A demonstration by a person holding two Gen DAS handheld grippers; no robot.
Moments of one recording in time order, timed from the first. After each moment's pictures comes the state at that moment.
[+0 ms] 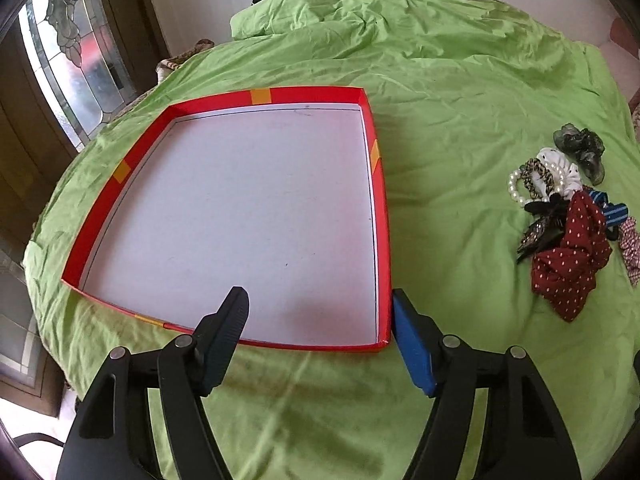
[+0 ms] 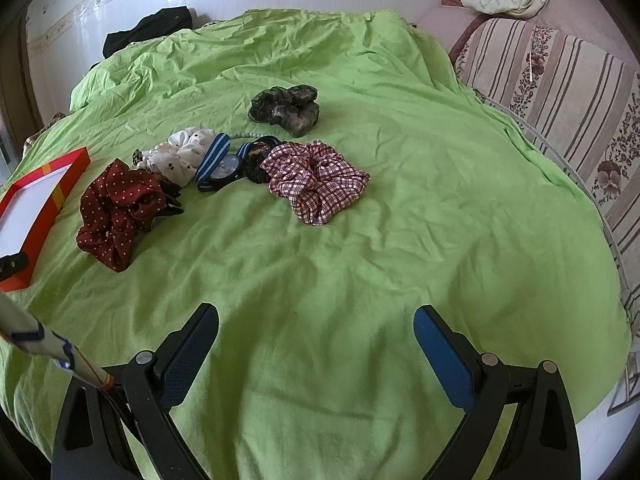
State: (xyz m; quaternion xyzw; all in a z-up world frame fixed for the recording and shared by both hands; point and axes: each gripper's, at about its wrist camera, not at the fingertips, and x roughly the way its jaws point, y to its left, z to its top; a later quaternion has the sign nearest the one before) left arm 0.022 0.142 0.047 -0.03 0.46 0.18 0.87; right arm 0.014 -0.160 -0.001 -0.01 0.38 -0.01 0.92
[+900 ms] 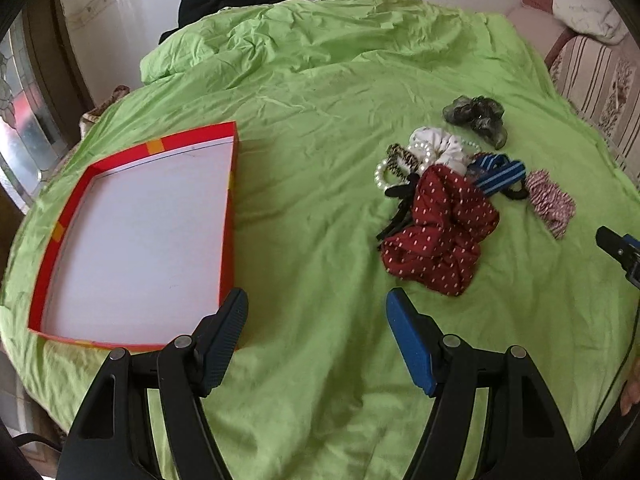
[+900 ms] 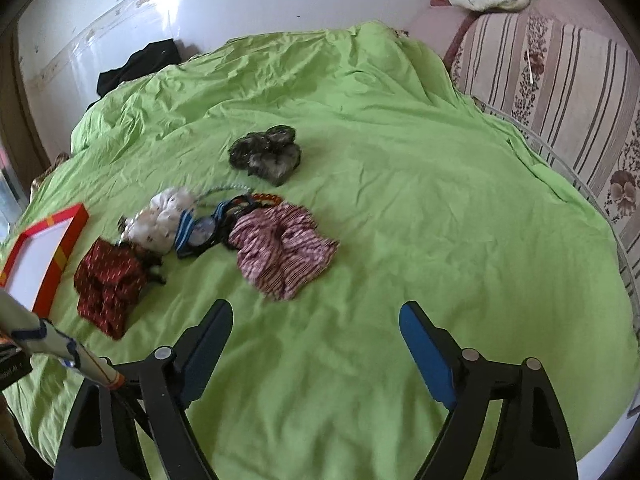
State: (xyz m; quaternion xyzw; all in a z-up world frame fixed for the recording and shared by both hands) left arm 0.029 0.066 0.065 0.01 0.45 0.04 0.89; right arm 0.058 -0.210 0.032 0.04 0.36 0.02 0.93
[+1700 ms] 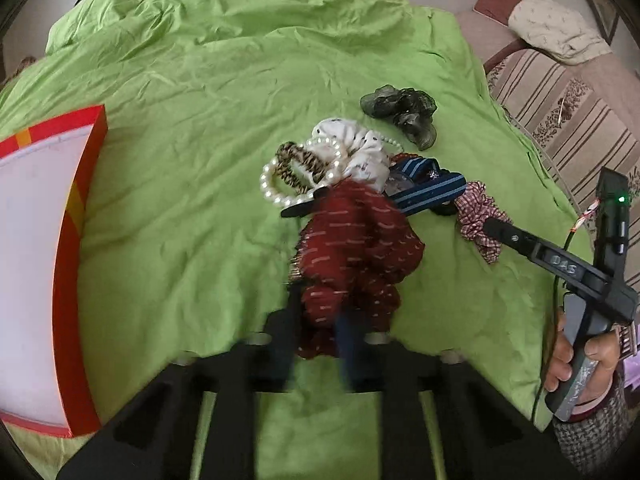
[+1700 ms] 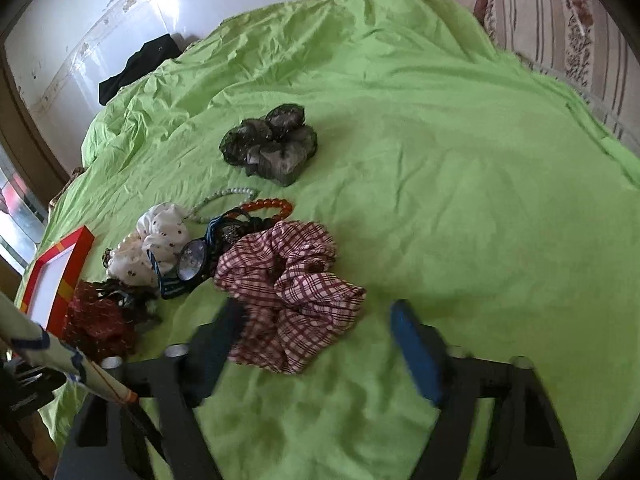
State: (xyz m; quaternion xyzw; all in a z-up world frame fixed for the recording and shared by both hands) left arm 0.087 0.040 0.036 -0.09 0.48 -0.13 0.87; right arm 0.134 -0.210 -0.004 0.09 0.40 0.09 0.91
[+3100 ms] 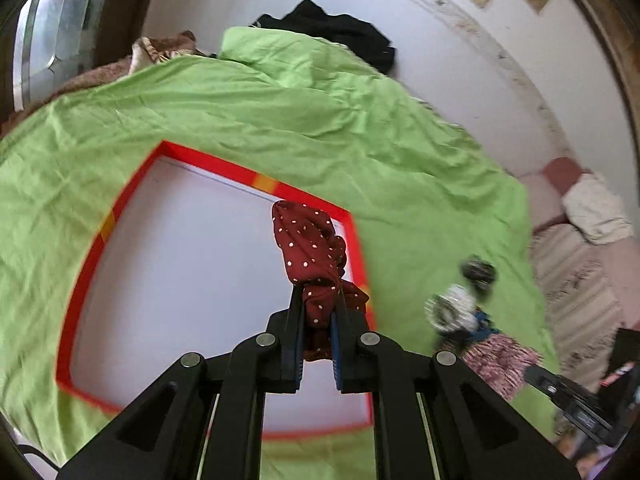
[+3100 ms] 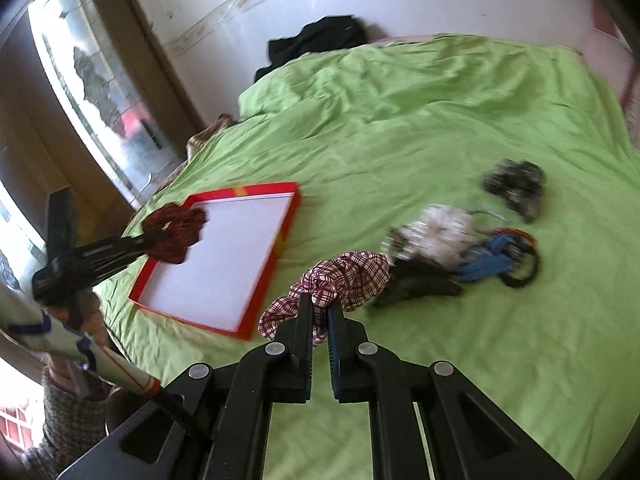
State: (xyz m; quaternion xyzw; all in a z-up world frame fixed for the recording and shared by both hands) left arm 0.036 0.287 0.127 -0.25 0.37 0.01 0.89; right arm 0.051 -0.005 0.106 0.02 0.39 0.30 0.87
